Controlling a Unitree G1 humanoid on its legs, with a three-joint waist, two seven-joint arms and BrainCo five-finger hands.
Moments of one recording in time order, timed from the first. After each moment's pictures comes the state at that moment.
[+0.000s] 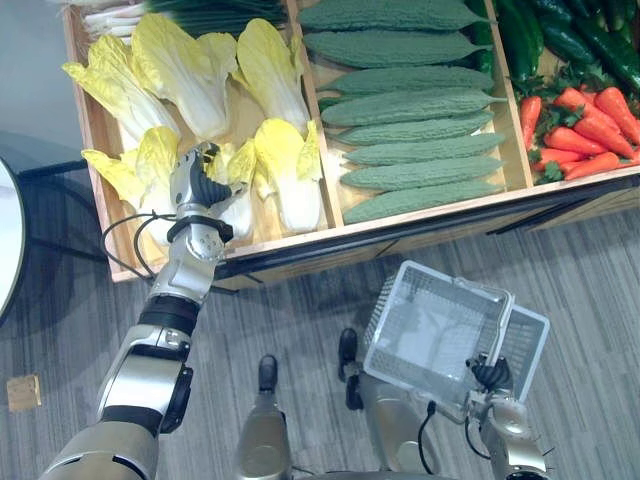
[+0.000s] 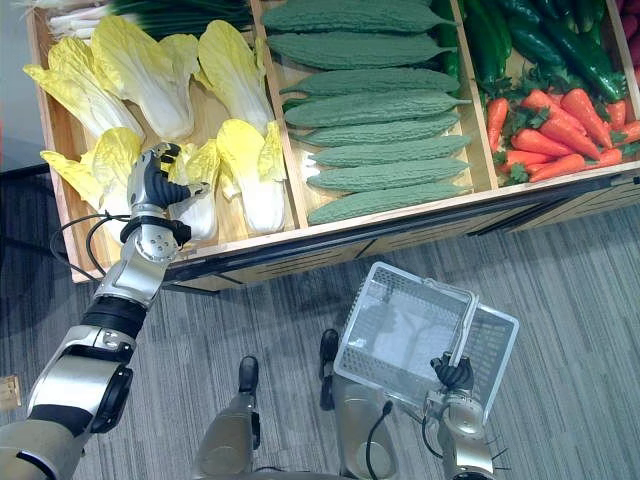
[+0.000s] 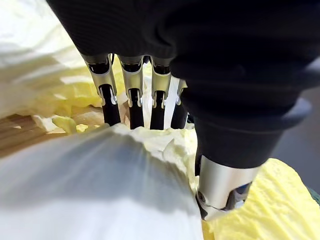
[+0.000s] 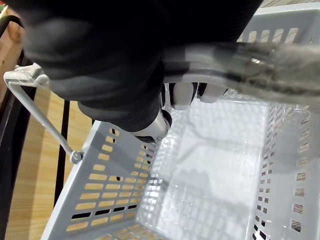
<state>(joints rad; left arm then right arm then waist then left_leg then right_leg) -0.73 0.45 -0.12 0.66 0.40 -0.02 0.41 0.07 -0.17 -0.18 0.57 0.15 -0.10 -0.19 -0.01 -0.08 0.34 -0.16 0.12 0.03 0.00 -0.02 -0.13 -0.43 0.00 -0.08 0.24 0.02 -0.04</state>
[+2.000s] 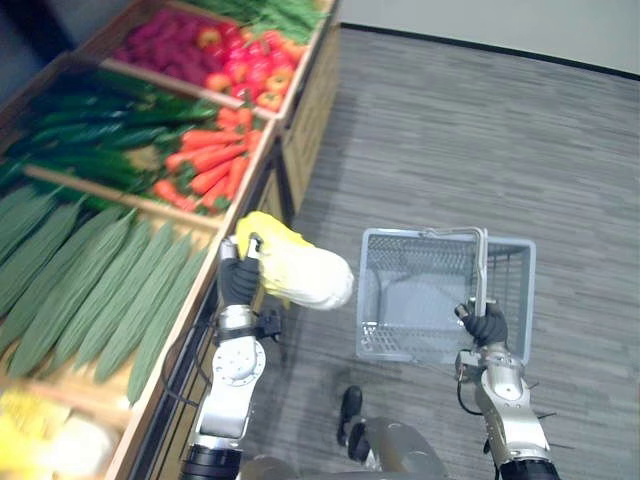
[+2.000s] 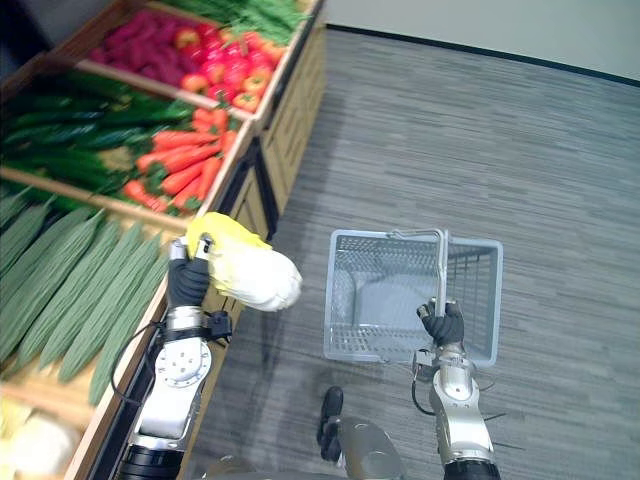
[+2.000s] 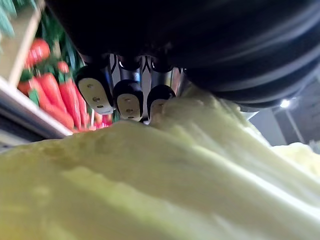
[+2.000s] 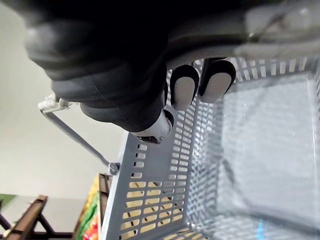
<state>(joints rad) 0.06 0.08 -0.15 -0.15 0.25 -0.16 0.35 0.06 -0.19 0.01 0.04 0.12 -0.05 -0.14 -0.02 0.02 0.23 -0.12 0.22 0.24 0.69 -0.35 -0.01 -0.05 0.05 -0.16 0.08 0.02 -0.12</state>
